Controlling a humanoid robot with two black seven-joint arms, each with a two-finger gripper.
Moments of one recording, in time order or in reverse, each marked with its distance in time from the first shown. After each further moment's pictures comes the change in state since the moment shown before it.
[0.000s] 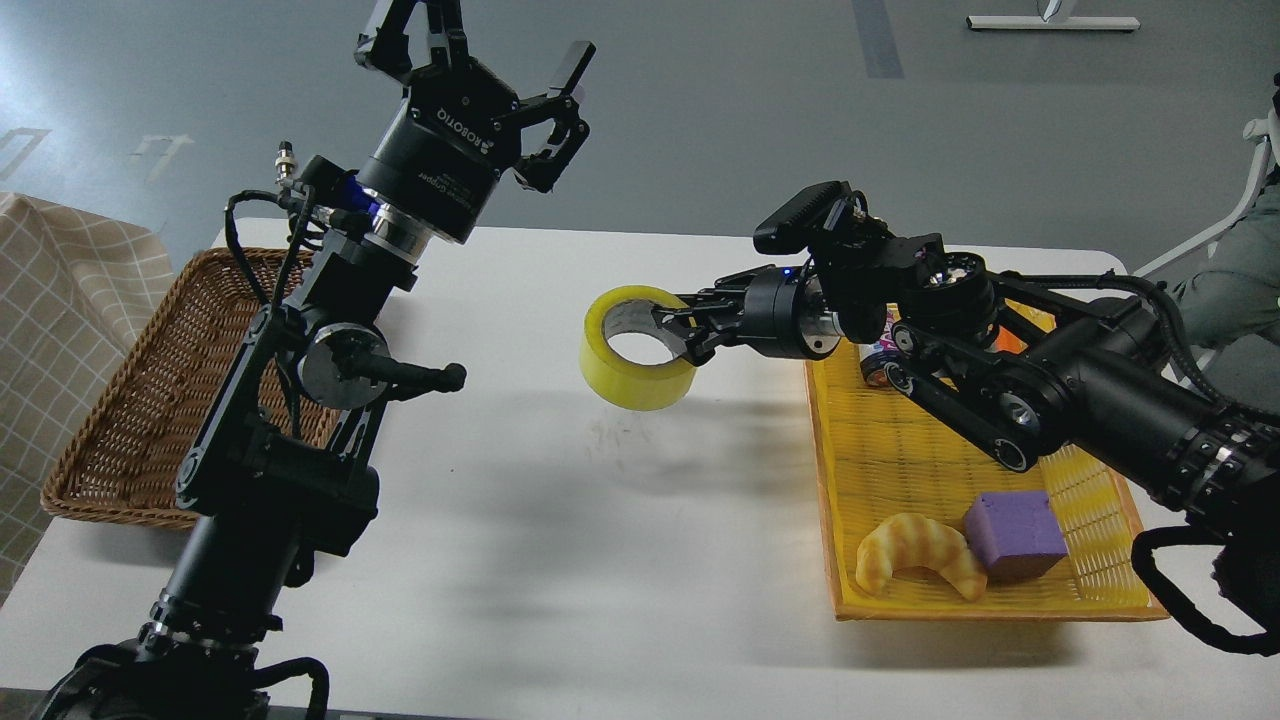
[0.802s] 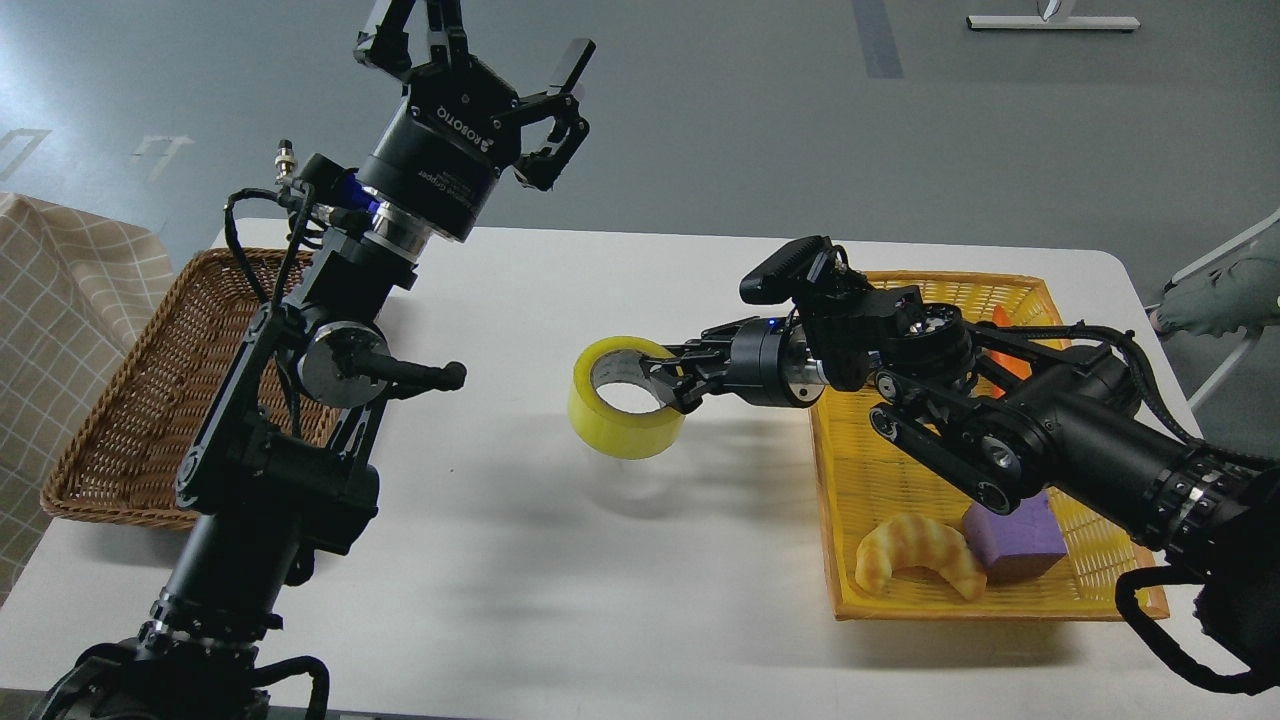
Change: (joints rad) left arm -0.004 0.000 -0.001 0.000 0.000 0.001 0.000; right arm -0.082 0.023 -0.001 0.012 0.003 0.001 -0.004
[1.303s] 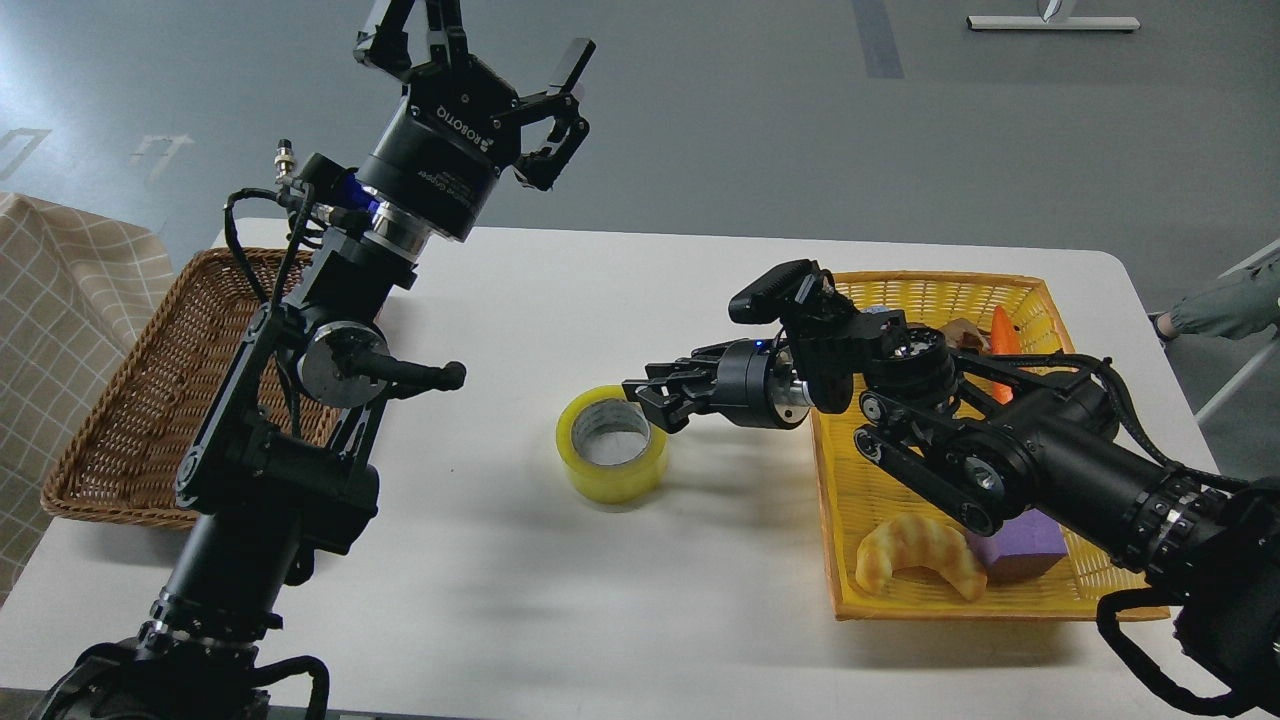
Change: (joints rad) left arm 0.000 0.000 0.000 0.000 0.000 -0.001 0.002; right arm -0.051 0.032 0.018 -0.004 0.010 -0.003 -0.010
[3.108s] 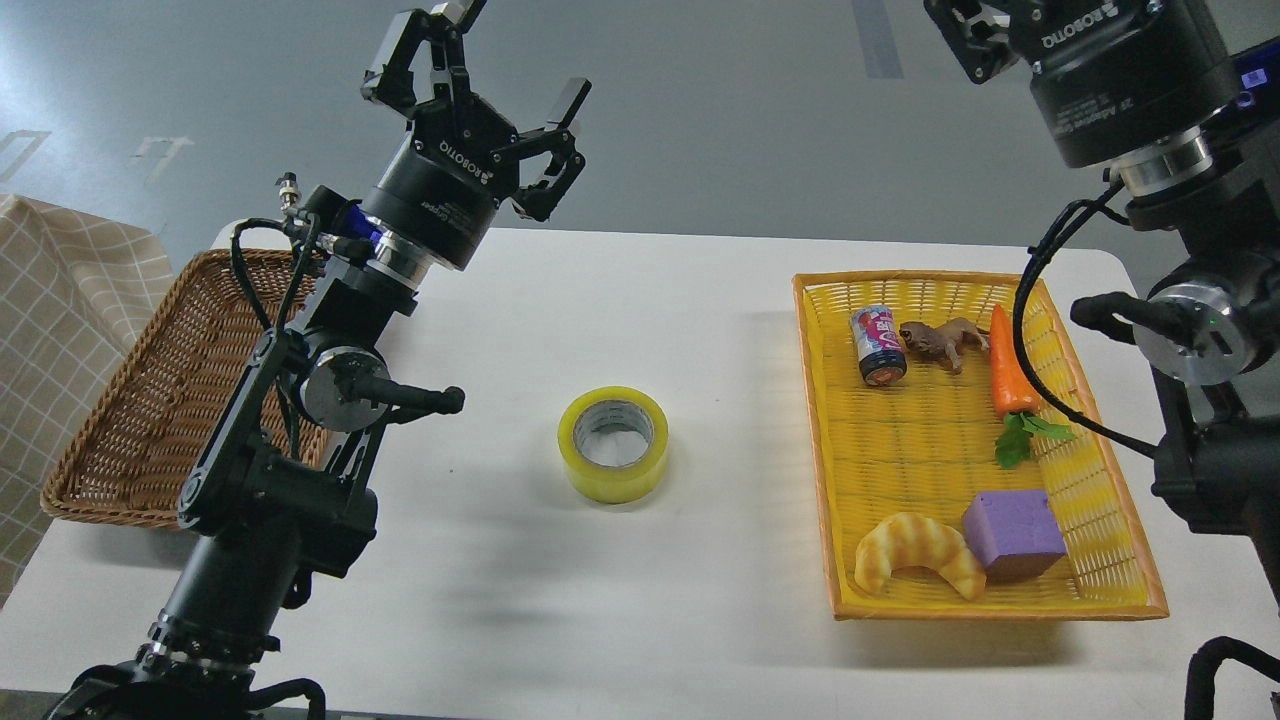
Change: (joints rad) left arm 0.049 0.000 0.005 0.004 0.006 -0.002 -0.008; right arm -0.323 -0.147 0.968 0.698 1.127 -0.078 -0.143
